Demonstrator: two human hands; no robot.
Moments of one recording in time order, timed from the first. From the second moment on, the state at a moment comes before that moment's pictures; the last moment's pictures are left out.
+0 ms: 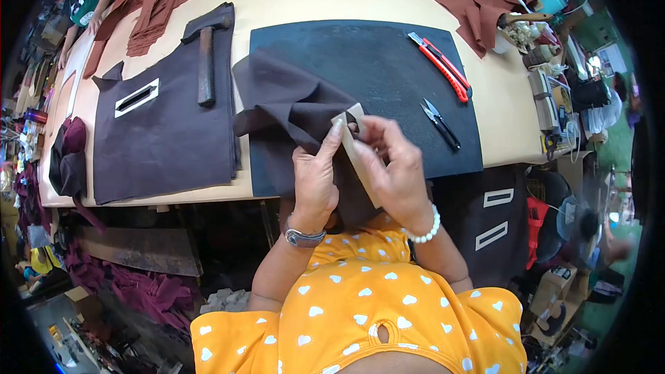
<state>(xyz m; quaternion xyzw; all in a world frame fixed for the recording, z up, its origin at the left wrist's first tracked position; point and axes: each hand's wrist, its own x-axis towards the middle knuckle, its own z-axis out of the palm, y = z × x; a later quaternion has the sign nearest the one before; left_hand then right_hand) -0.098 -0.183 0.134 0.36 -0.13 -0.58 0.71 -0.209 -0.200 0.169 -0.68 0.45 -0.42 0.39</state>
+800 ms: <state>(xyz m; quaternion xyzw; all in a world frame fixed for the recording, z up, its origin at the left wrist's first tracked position) -0.030 -0.143 0.190 0.60 -0.62 -0.02 0.50 -0.254 -0.227 0.141 -0.86 0.33 -0.34 0.18</state>
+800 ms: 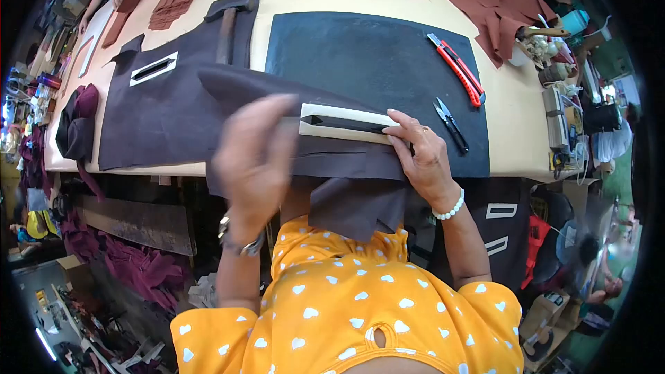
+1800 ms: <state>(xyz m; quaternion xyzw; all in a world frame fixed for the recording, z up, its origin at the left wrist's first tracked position) -0.027 -0.202 0.124 0.44 -0.81 -0.22 0.33 -0.263 -0.235 0.128 -0.86 0.40 -0.28 0.11</state>
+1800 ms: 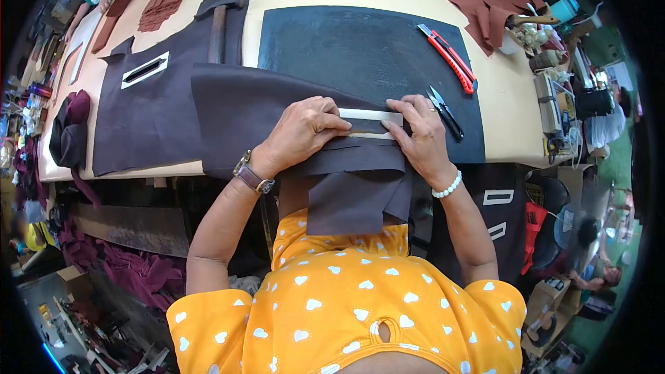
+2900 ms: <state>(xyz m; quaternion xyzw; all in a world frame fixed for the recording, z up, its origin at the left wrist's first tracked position) 0.015 -0.174 0.126 0.51 -0.75 -0.23 0.35 -0.216 -0.217 0.122 -0.85 0.51 -0.16 -0.02</state>
